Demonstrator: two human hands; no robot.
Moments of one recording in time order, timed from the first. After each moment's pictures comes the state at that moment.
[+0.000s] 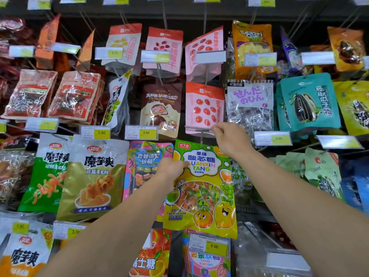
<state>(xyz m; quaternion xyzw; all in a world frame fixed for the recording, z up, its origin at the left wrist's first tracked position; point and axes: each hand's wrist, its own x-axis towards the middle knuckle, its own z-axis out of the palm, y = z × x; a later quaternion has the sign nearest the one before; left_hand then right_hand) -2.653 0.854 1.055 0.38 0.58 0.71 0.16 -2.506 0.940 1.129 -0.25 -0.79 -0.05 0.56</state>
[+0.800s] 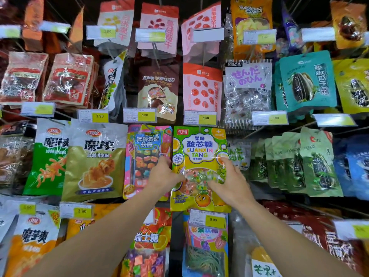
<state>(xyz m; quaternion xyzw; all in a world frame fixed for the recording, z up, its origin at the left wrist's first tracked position) -2.679 0.853 0.986 0.48 0.69 0.53 -0.06 -2.500 0.958 0.965 -0.35 -0.80 0.09 0.47</state>
